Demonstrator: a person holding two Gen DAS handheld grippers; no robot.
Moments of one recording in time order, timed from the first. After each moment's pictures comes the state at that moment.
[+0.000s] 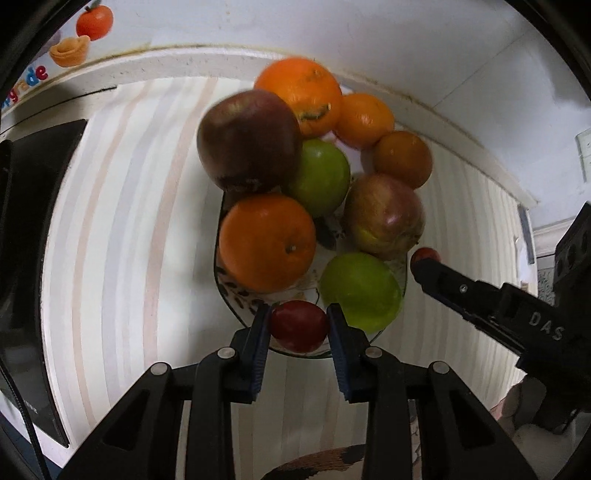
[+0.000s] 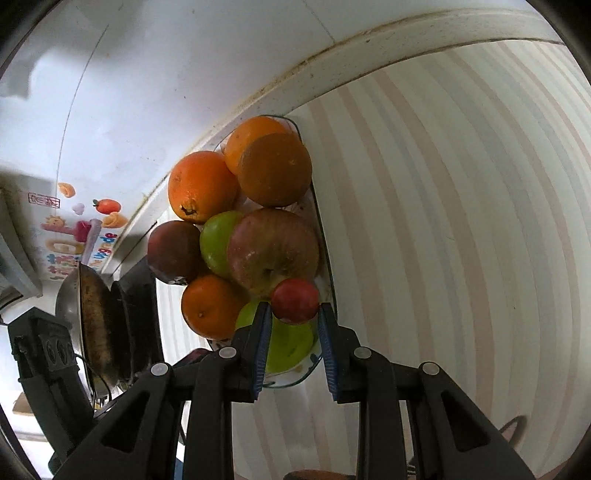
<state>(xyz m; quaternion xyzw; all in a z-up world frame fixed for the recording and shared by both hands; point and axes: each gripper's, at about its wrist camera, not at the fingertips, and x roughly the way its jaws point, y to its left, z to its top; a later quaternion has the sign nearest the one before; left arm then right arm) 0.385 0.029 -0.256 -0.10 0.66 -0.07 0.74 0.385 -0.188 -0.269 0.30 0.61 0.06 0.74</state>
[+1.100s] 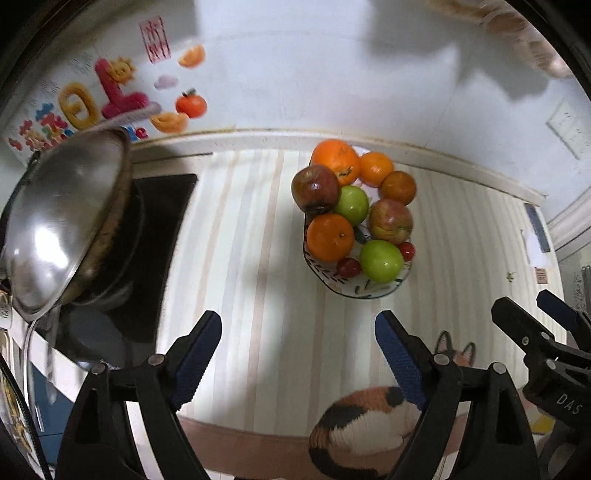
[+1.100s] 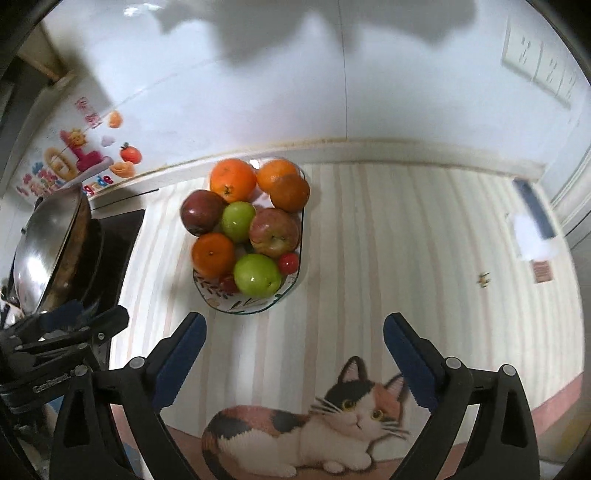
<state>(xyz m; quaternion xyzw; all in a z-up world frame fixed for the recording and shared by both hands) 0.281 0.062 -0.110 -0.01 0.58 0.00 0.82 0.257 -0.146 -0.117 0.06 0.53 0.01 0.85</state>
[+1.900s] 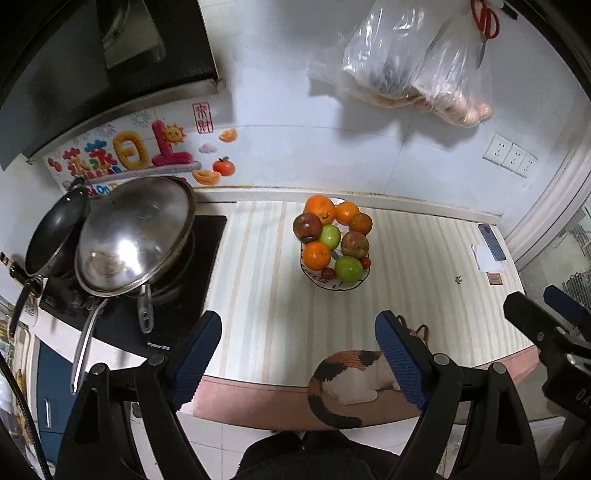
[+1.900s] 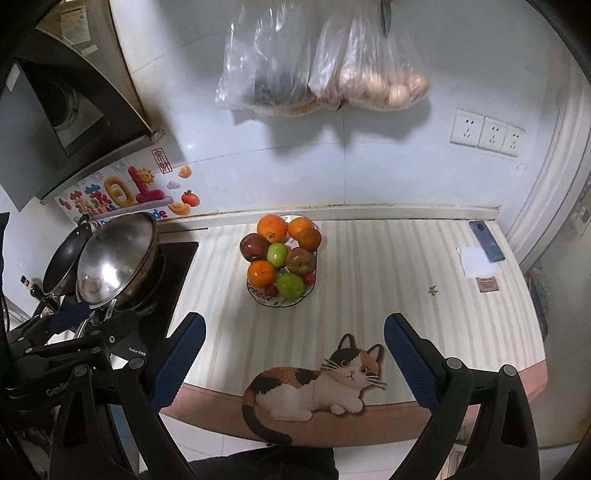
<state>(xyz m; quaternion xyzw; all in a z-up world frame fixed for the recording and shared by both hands) 0.158 0.067 0.031 -0.01 0.49 0.00 0.87 0.107 -0.127 0.061 0.05 0.44 0.01 0.89</state>
